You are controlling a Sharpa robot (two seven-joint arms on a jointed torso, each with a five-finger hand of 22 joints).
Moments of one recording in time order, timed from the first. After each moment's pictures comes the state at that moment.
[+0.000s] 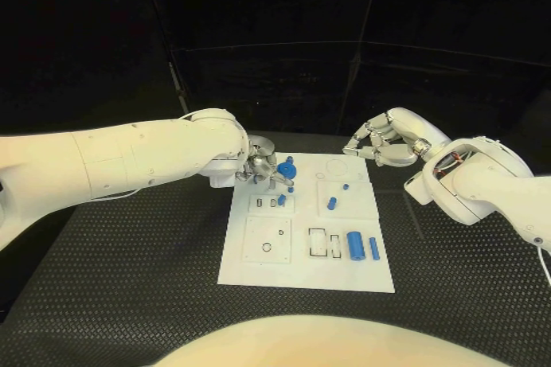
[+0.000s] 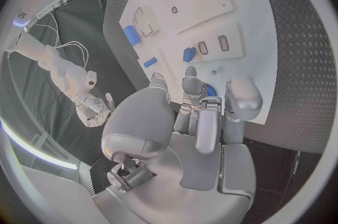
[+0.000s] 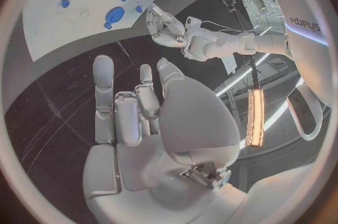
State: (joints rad) left arm 1.38 -0.59 -0.23 1.30 -0.97 0.19 -0.40; left_hand 1.10 0.09 -0.25 0.29 0.05 0.93 0.08 0.56 0.20 1.17 0.01 1.13 0.74 1.47 -0.05 1.54 1.31 0.12 1.35 0.05 1.24 1.05; right arm 1.11 -0.91 0.10 1.61 -1.14 -0.38 0.05; right_hand 1.31 -0.06 0.08 0.19 0.24 1.01 0.09 0.39 0.24 1.35 0.01 1.25 1.23 1.47 -0.05 1.40 1.31 0.16 1.09 0.05 1.07 0.61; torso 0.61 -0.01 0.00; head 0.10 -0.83
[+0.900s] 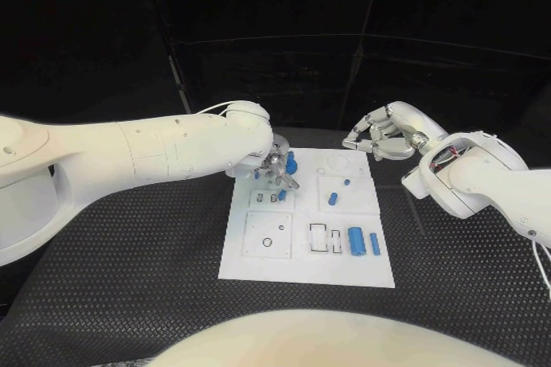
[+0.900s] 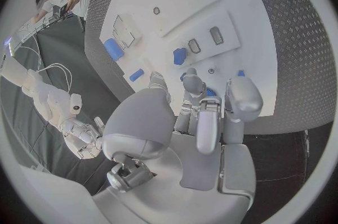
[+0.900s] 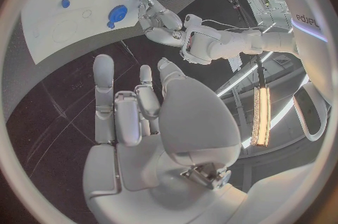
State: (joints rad) left arm 1.36 -0.43 -0.23 1.17 -1.13 0.32 -0.49; left_hand 1.12 0.09 -0.30 0.28 0.05 0.87 0.10 0.57 0.22 1.14 0.02 1.12 0.72 1.47 -0.05 1.56 1.31 0.11 1.36 0.06 1.24 1.05; right arm 1.11 -0.88 0.10 1.60 -1.13 -0.39 0.00; right_hand 1.32 -0.07 0.06 0.22 0.28 0.98 0.09 0.42 0.26 1.35 0.01 1.25 1.22 1.47 -0.05 1.39 1.30 0.16 1.09 0.05 1.06 0.59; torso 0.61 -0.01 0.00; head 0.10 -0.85
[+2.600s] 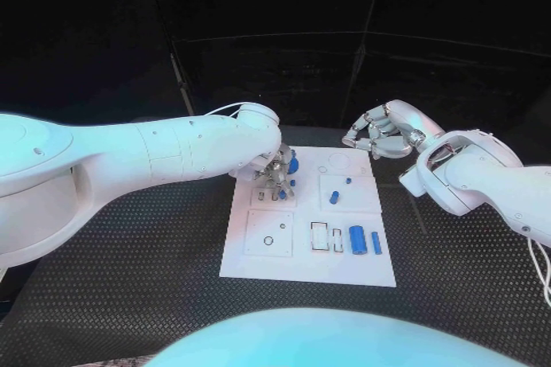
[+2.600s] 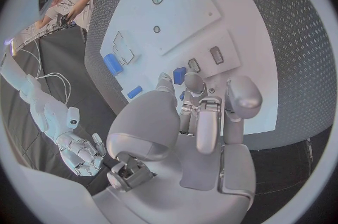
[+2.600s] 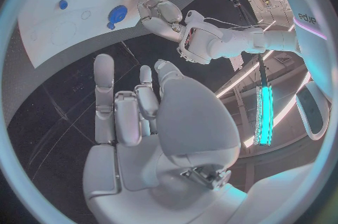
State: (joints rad) left arm 1.35 -0.38 -0.23 1.12 -1.13 0.46 -0.49; left_hand 1.23 0.16 -0.26 0.24 0.05 0.86 0.10 0.57 0.25 1.11 0.03 1.10 0.69 1.47 -0.05 1.56 1.31 0.11 1.35 0.07 1.23 1.04; right arm 1.11 -0.86 0.10 1.57 -1.12 -0.39 0.00; right_hand 1.36 -0.08 0.06 0.25 0.41 0.96 0.08 0.47 0.30 1.35 0.01 1.25 1.22 1.47 -0.05 1.39 1.30 0.16 1.09 0.05 1.05 0.58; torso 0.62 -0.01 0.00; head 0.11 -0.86
